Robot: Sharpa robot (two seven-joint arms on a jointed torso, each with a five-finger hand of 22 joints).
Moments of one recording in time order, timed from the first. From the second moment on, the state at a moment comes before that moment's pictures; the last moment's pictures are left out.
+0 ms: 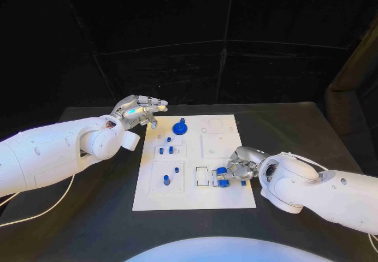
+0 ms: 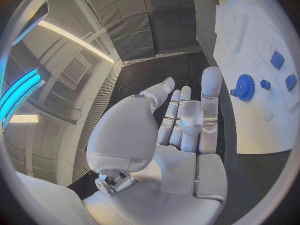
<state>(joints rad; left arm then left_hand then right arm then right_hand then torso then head) 1.25 -0.81 -0.16 1.34 -0.05 -0.13 0.35 1.29 -0.05 0.41 -0.10 0.05 0.93 0.20 0.19 0.07 0.89 0.12 0.50 0.07 1.37 0.03 1.28 0.84 0.15 1.26 0.13 0.78 0.78 1.00 -0.92 -0.06 1.80 -1.41 -0.30 -0.58 1.18 -0.09 -0.19 0.29 0.26 1.00 0.09 0.33 0.16 1.41 0.01 1.30 1.23 1.47 -0.06 1.46 1.31 0.06 1.47 0.04 1.42 1.31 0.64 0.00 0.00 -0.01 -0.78</state>
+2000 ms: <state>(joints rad) 1.25 -0.81 -0.16 1.34 -0.05 -0.11 0.35 1.29 -0.05 0.41 -0.11 0.05 0.93 0.20 0.19 0.07 0.89 0.12 0.50 0.07 1.37 0.03 1.28 0.84 0.15 1.26 0.13 0.77 0.78 0.99 -0.84 -0.07 1.84 -1.32 -0.45 -0.62 1.24 0.00 -0.21 0.29 0.55 1.07 0.06 0.37 0.21 1.43 -0.01 1.30 1.28 1.47 -0.08 1.47 1.31 0.06 1.47 0.03 1.43 1.31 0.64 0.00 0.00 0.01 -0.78</state>
